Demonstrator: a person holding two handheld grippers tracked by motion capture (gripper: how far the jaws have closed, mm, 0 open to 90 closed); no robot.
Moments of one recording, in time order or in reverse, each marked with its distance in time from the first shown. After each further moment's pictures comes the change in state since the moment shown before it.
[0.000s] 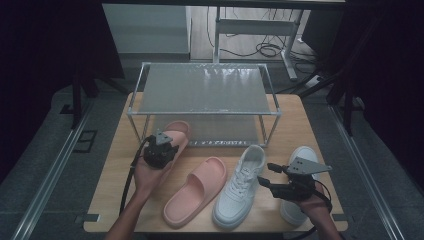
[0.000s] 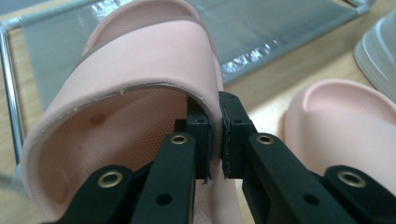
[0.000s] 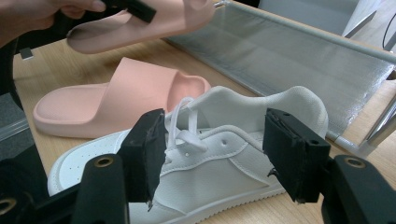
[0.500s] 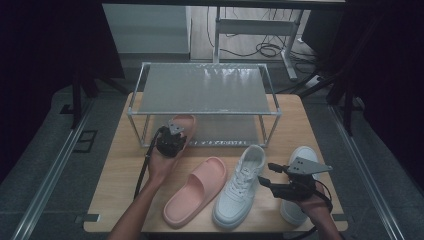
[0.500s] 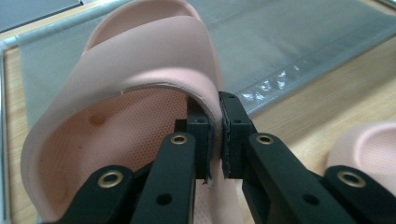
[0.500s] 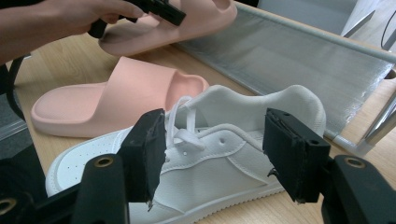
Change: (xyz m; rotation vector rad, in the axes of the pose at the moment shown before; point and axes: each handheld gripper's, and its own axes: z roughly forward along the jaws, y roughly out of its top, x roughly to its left) left arm 0.000 0.018 0.047 0.009 0.056 0.022; right arm -0.001 0.000 -0.001 0.002 -0.005 0.000
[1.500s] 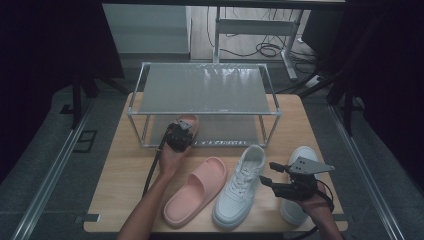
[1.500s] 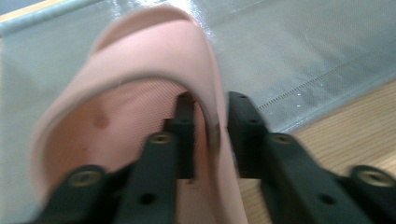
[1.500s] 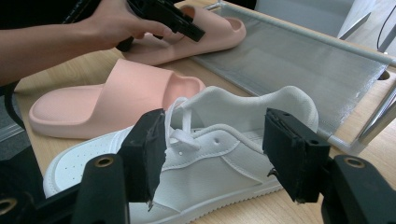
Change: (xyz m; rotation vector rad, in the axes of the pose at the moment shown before) left arm -0.003 0.008 0.043 0.039 0.059 -0.036; right arm -0.002 0.000 -0.003 -0.009 -0.006 0.002
